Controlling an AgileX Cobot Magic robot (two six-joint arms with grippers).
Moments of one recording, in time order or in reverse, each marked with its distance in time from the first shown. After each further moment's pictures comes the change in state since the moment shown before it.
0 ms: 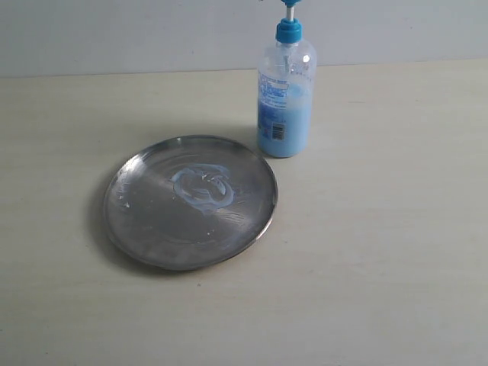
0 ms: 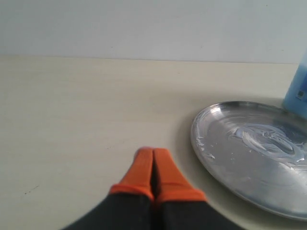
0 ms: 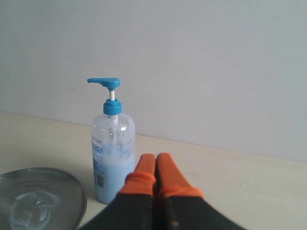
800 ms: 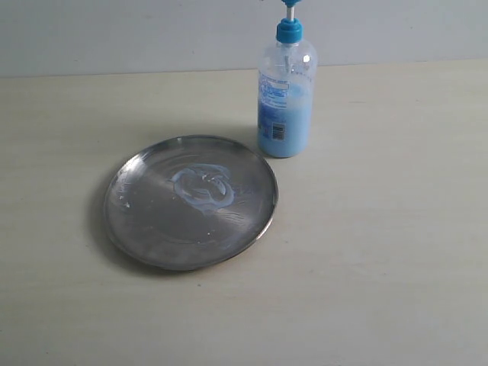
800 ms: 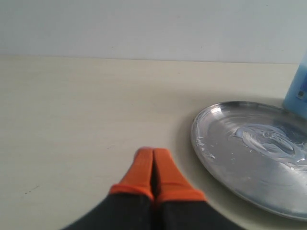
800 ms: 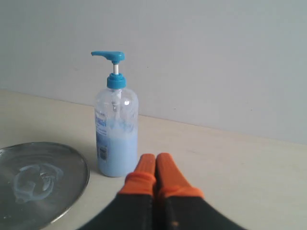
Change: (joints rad) left arm 0.000 0.000 0.000 0.000 0.000 0.000; right arm 0.000 -0.112 0.090 -0.026 0.069 0.006
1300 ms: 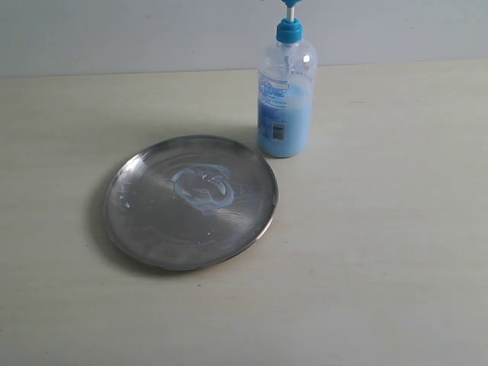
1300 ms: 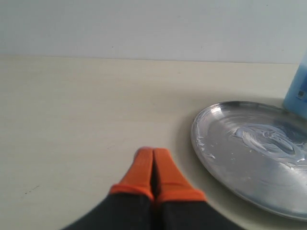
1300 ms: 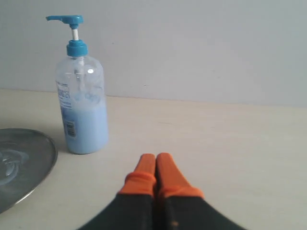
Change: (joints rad) left arm 0.000 0.000 0.000 0.000 0.000 0.000; right arm -0.106 -0.224 0.208 -0.159 0.013 0.204
